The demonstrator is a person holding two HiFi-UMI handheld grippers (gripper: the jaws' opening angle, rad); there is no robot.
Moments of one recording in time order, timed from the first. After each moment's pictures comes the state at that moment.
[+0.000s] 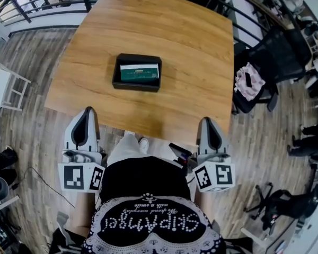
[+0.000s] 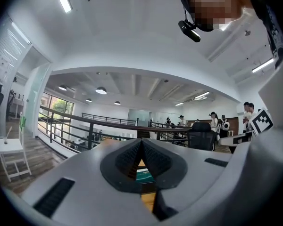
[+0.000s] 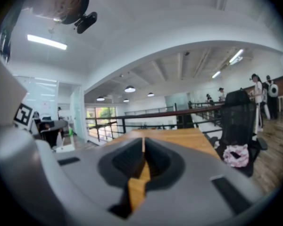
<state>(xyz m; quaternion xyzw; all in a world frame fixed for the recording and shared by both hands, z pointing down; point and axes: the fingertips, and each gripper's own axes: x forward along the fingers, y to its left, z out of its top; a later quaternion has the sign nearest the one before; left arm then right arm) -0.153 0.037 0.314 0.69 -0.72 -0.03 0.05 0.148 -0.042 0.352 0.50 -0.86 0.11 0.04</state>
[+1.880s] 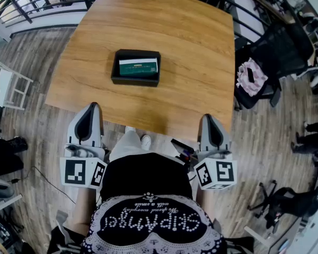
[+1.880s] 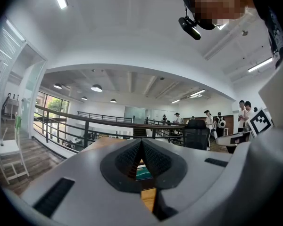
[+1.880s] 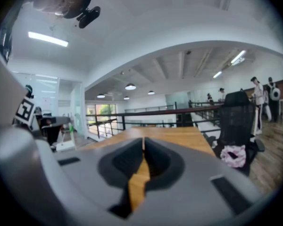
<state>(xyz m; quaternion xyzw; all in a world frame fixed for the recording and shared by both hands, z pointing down) -0.127 0.037 0.321 0.71 -0.70 -0.01 0.05 0.161 -0.032 0.362 0.49 -0.86 0.10 0.06</state>
